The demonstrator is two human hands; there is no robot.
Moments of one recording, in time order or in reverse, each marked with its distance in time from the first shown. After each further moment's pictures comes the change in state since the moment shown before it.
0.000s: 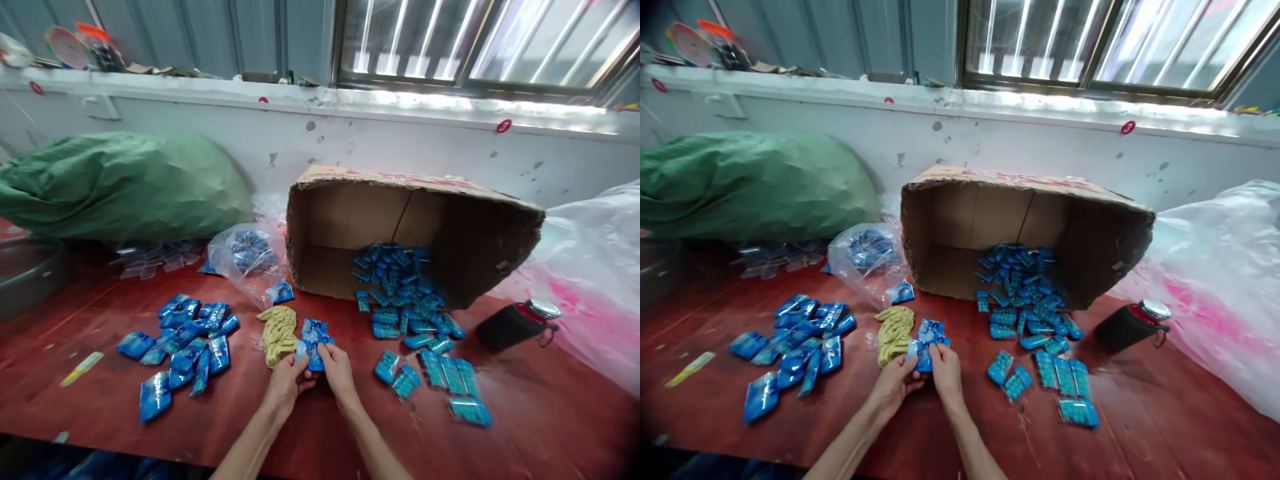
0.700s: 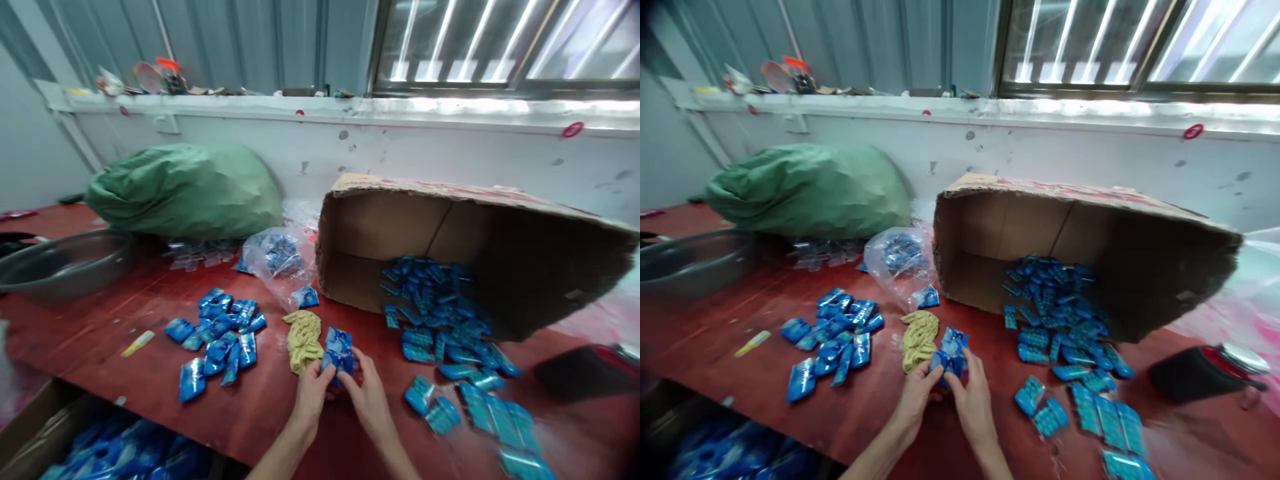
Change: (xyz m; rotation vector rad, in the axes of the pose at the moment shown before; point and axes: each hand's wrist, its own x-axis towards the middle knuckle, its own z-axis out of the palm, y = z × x) left_hand -0.012 0.001 0.011 0.181 0.098 0.205; right_hand -0.023 -0.019 -0.023 0.022 -0.081 -0.167
